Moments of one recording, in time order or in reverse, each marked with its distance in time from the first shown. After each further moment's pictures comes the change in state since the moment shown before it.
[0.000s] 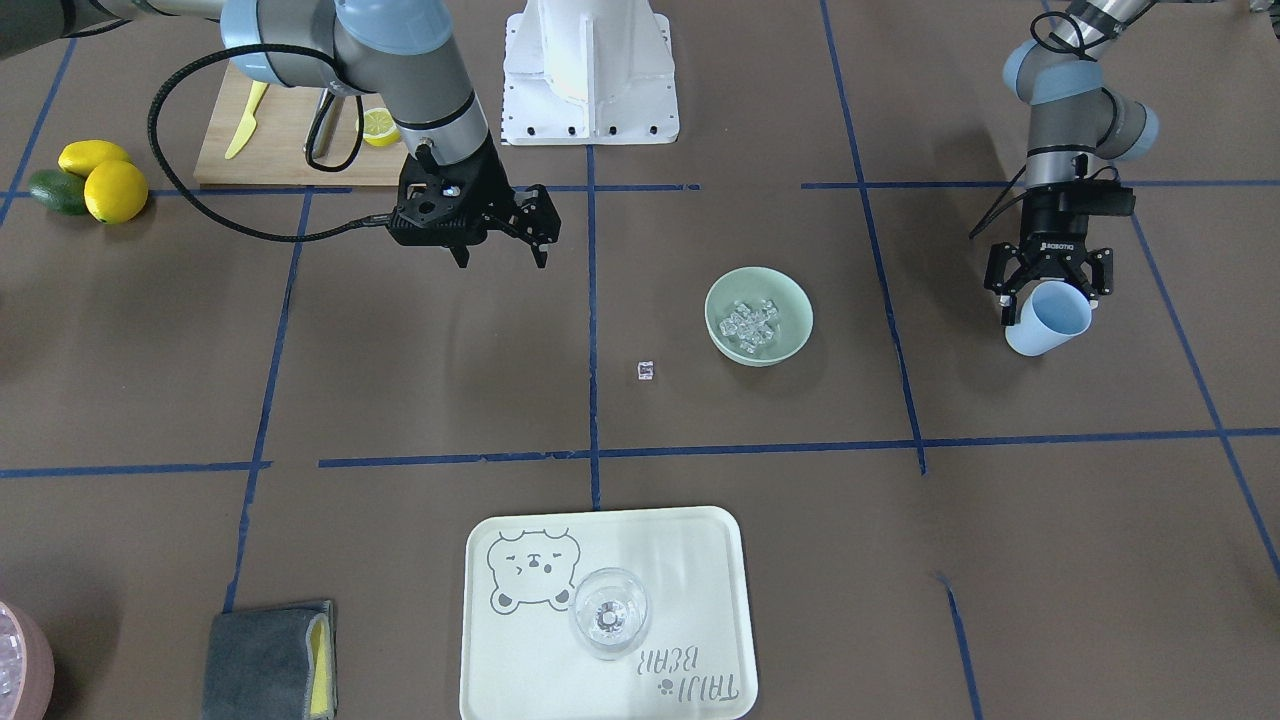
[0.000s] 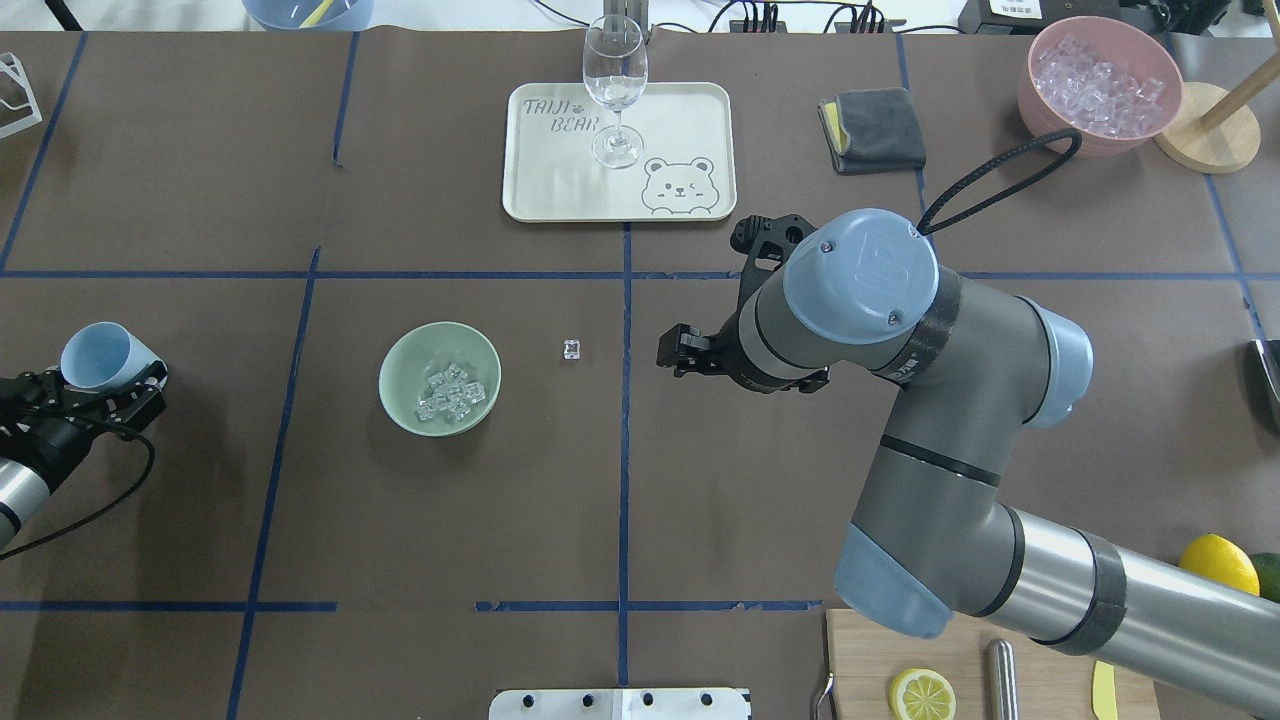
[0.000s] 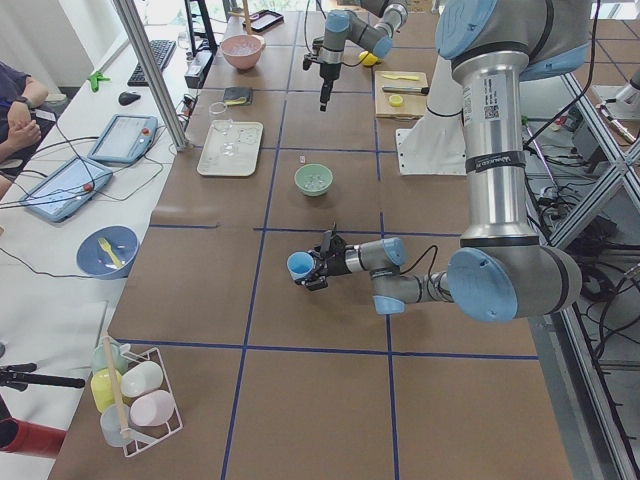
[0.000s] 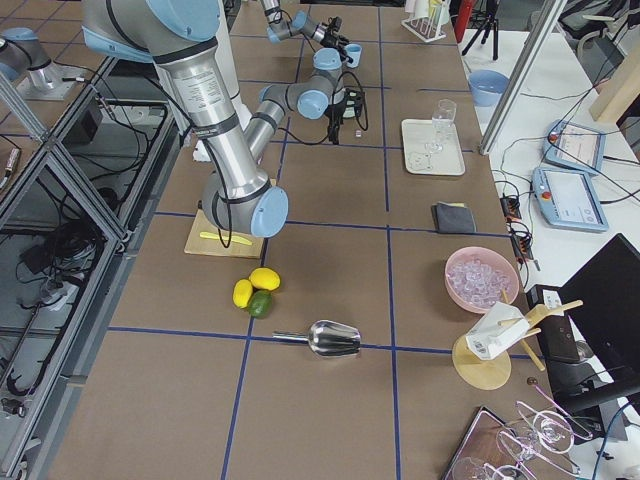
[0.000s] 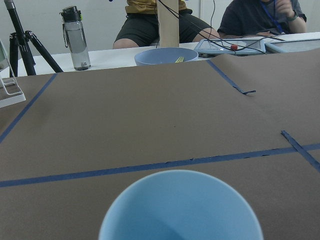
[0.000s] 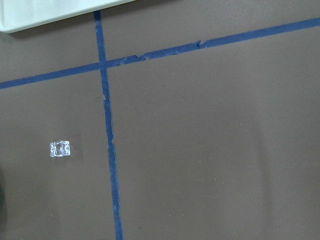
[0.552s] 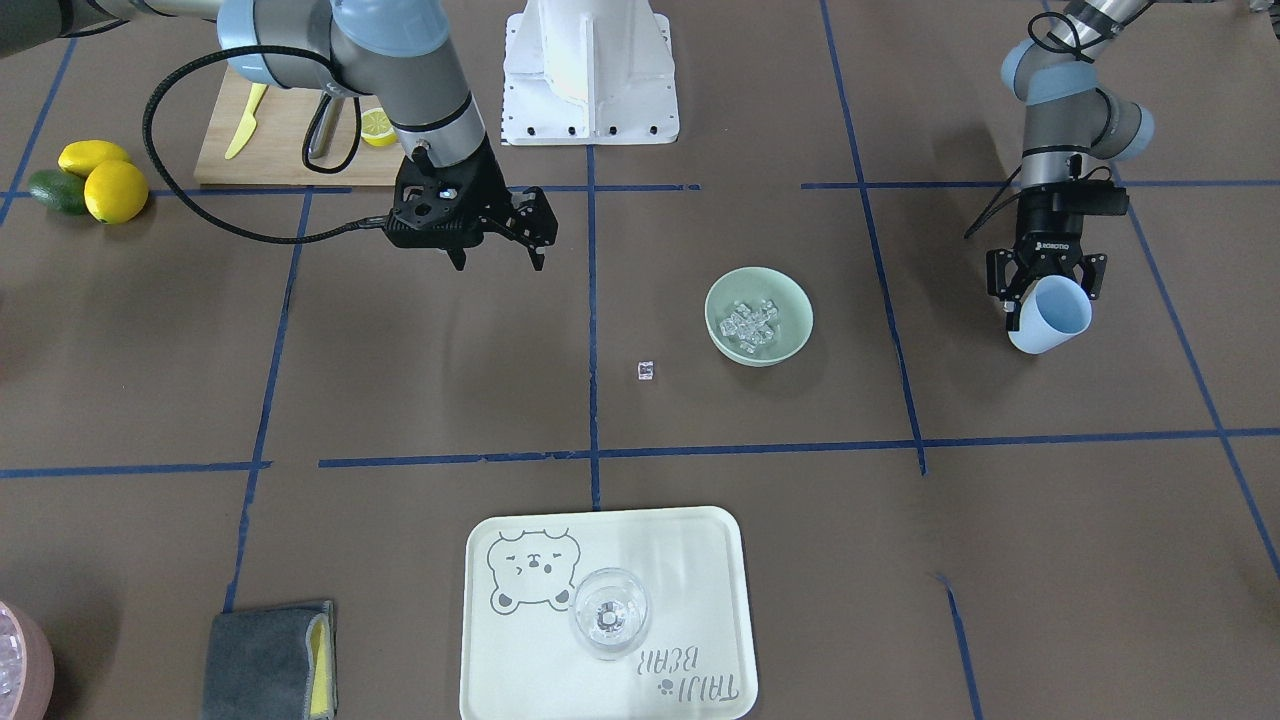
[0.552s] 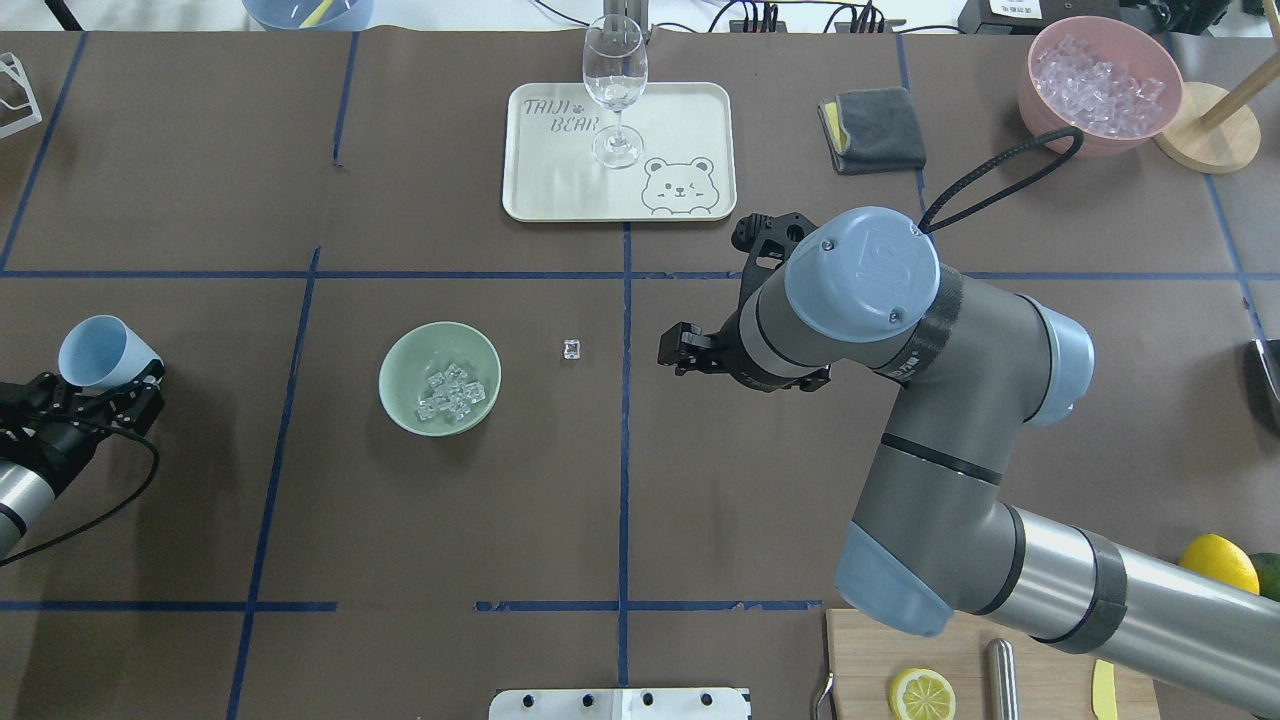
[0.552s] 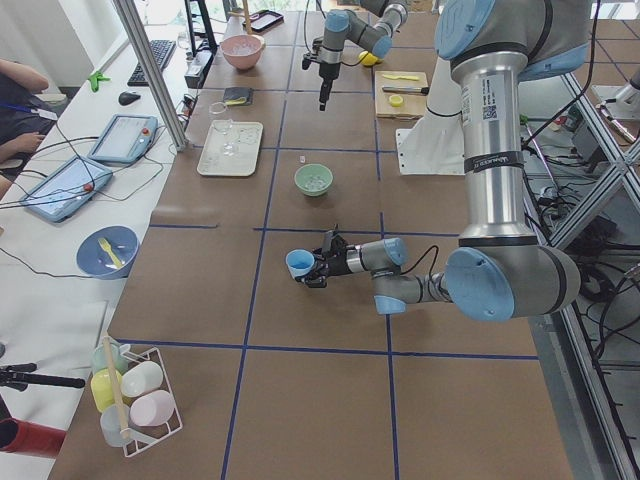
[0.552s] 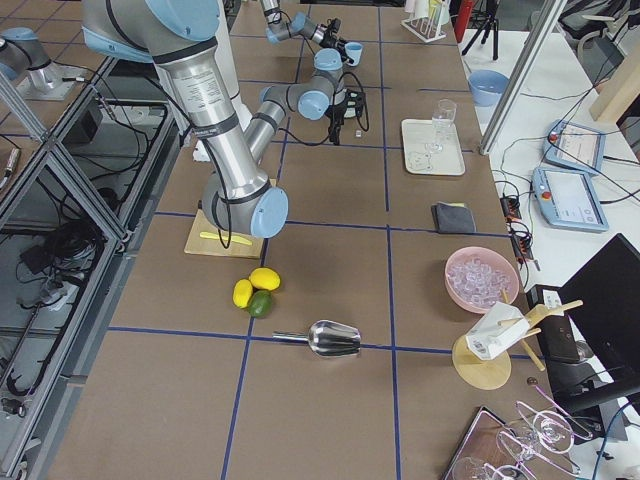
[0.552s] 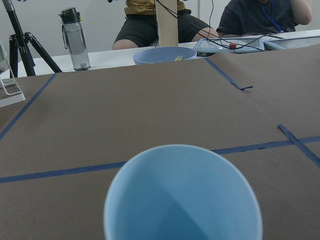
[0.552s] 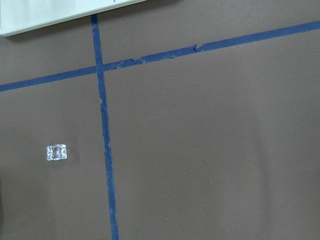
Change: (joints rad) left arm 0.009 -0.003 0.007 0.002 0.008 -0.001; right arm 0.006 -0.005 0.000 0.000 0.001 -0.006
